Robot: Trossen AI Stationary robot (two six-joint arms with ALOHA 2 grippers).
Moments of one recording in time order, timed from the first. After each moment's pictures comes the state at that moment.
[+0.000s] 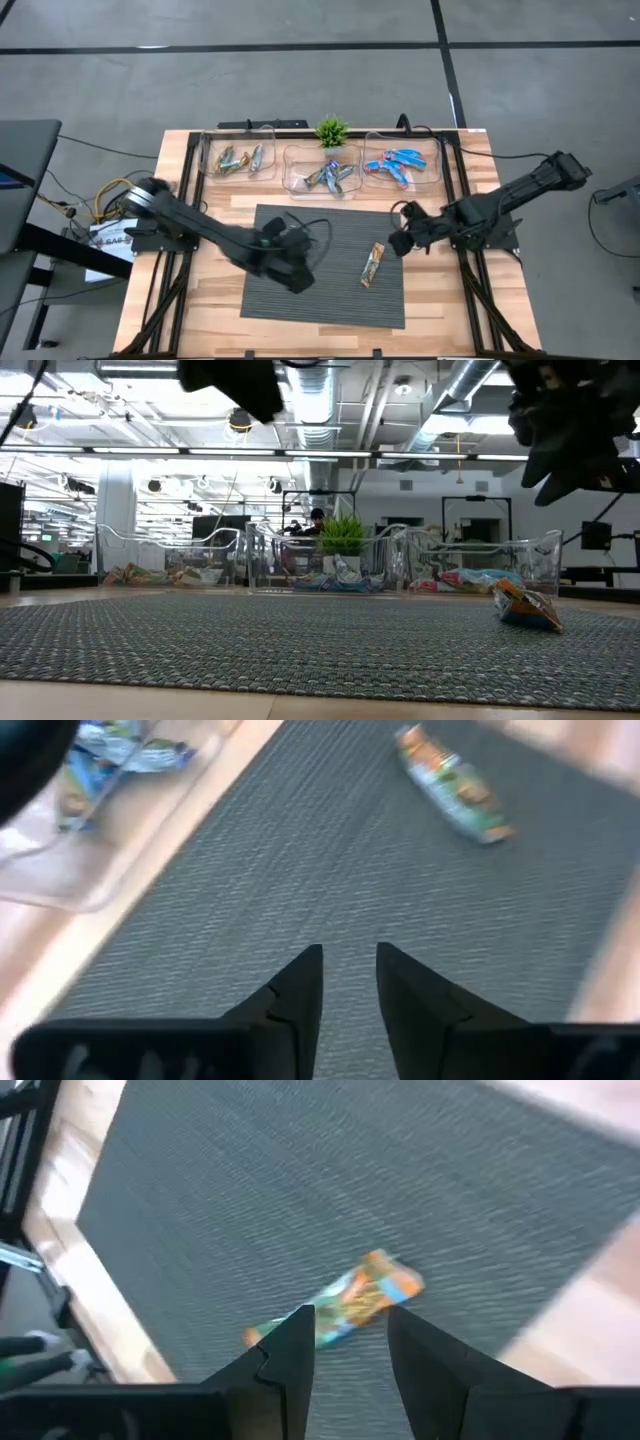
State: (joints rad) left arm -0.43 1.76 1.53 -0.93 -0.50 -0.85; right arm 0.38 1.01 0.65 -0.60 0.21 1.35
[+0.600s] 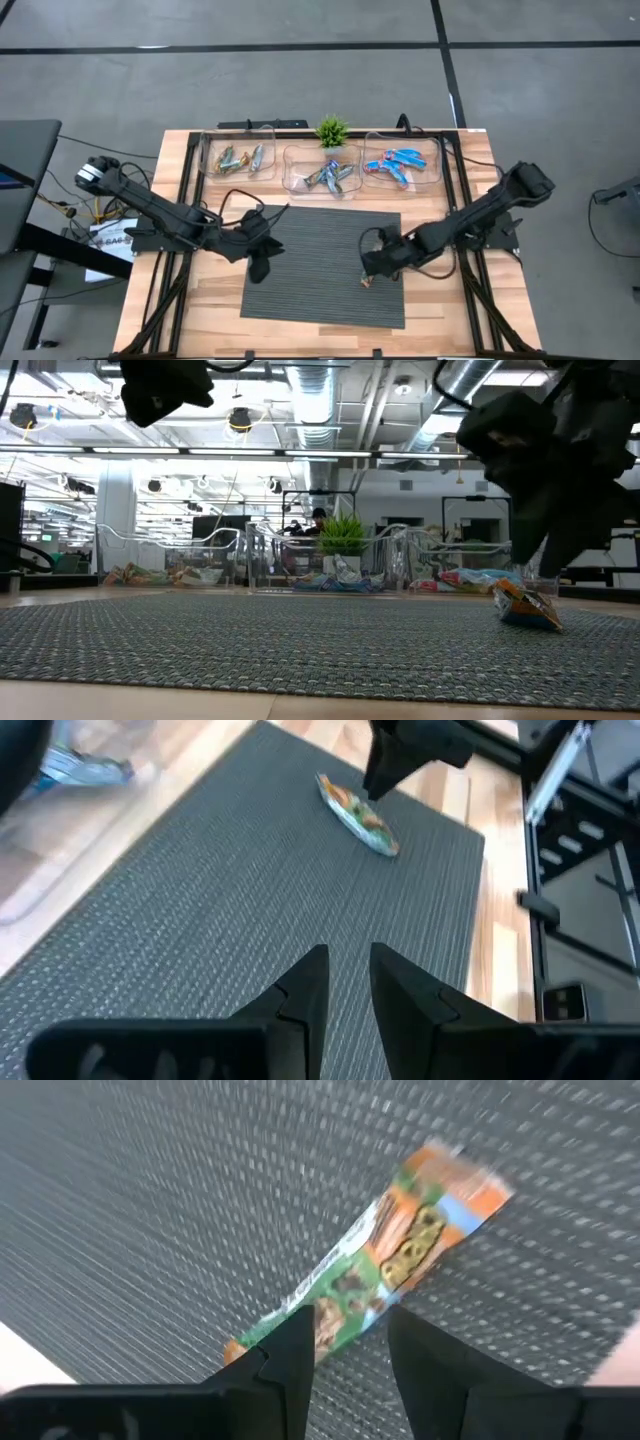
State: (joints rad) left arm -0.45 1.19 0.88 -0.37 -0.38 -0.72; right arm 0.45 1.52 0.81 -0.49 0.15 1.65
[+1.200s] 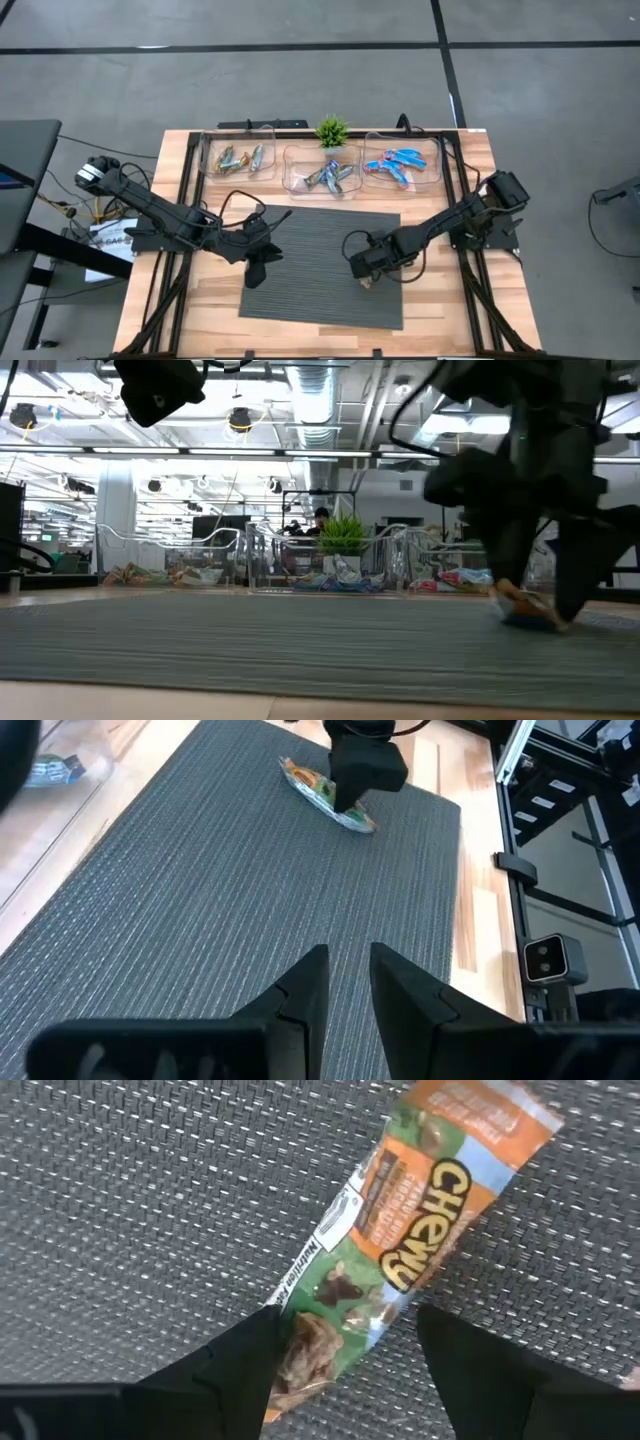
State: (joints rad) left arm -0.45 1.19 0.86 -0.35 -0.30 -0.62; right arm 0.38 1.75 0.96 -0.56 -0.03 1.68
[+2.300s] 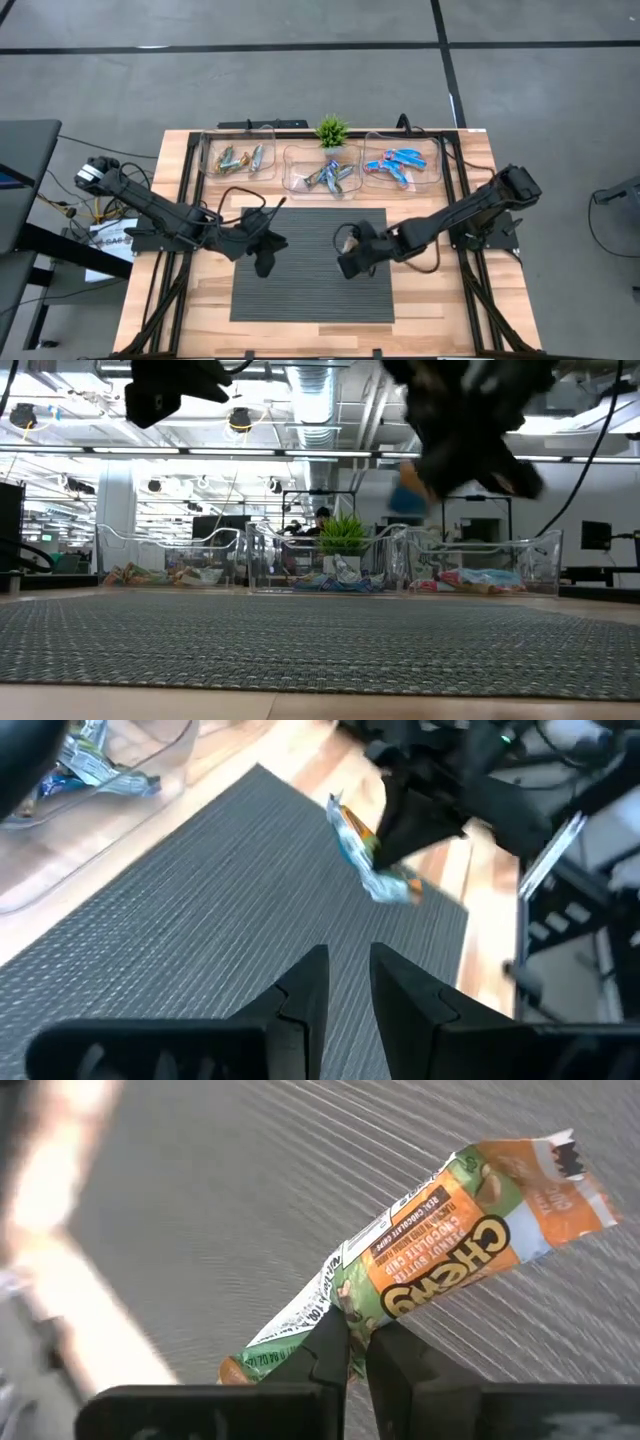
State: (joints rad) left arm -0.44 1.19 0.86 -0.30 -0.46 -0.85; right arm 0.37 1.63 1.03 -0.40 0.21 1.29
